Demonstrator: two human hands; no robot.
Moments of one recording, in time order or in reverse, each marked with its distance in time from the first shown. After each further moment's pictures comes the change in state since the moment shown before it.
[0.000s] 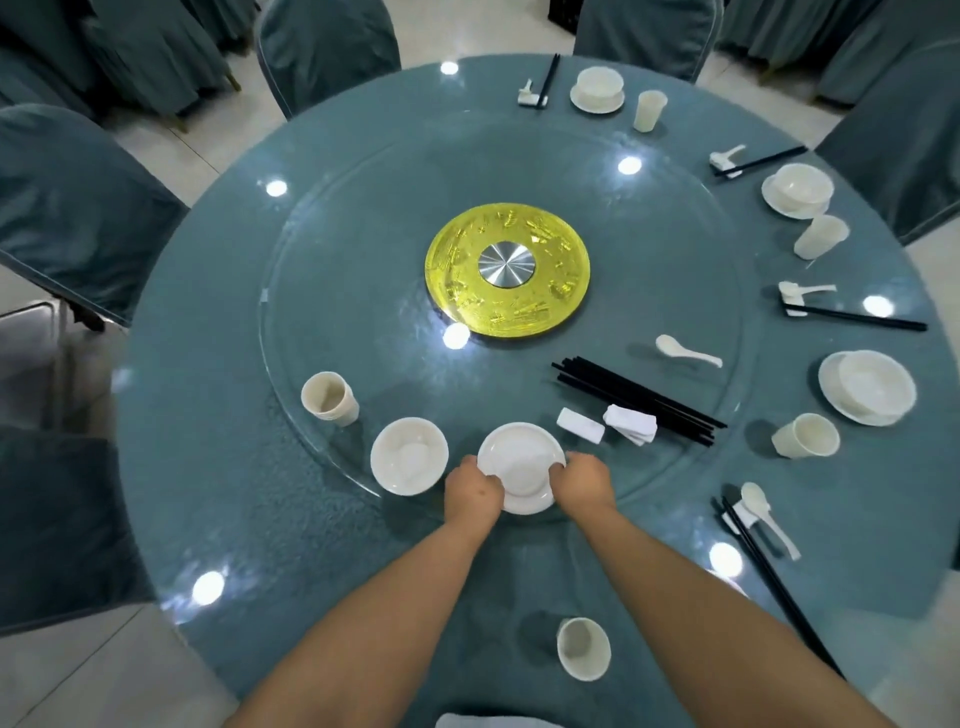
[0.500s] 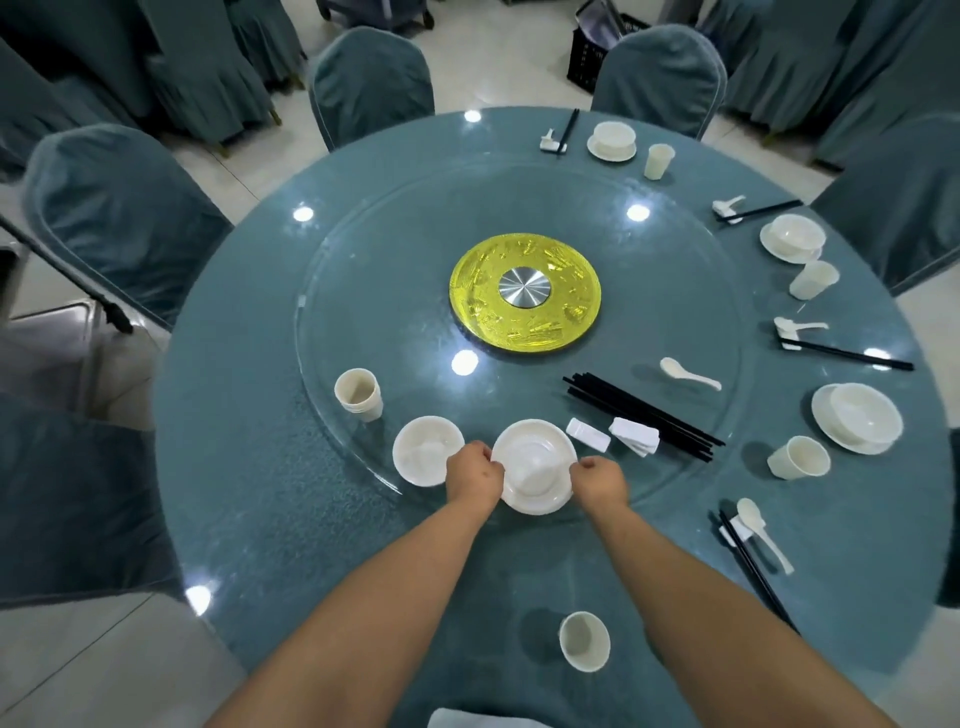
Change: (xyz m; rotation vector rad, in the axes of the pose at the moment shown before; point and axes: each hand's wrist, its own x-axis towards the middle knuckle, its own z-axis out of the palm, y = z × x) left_hand -0.017 0.009 -0.033 -0.020 0.069 0.099; right_hand -0.024 -0.001 -0.017 0.178 0.058 0.063
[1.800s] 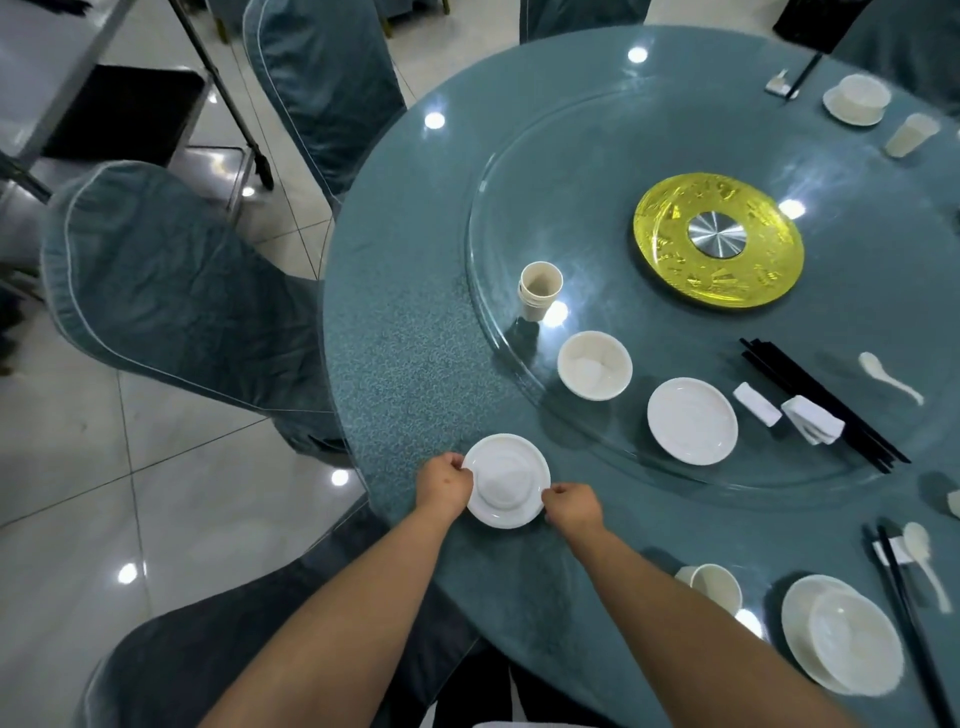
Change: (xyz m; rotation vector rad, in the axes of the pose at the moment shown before) left_hand -0.064 -0.270 -0.093 -0.232 0.124 -0.360; right_hand -0.138 0.045 0.216 -0.323 -0.348 -0.138
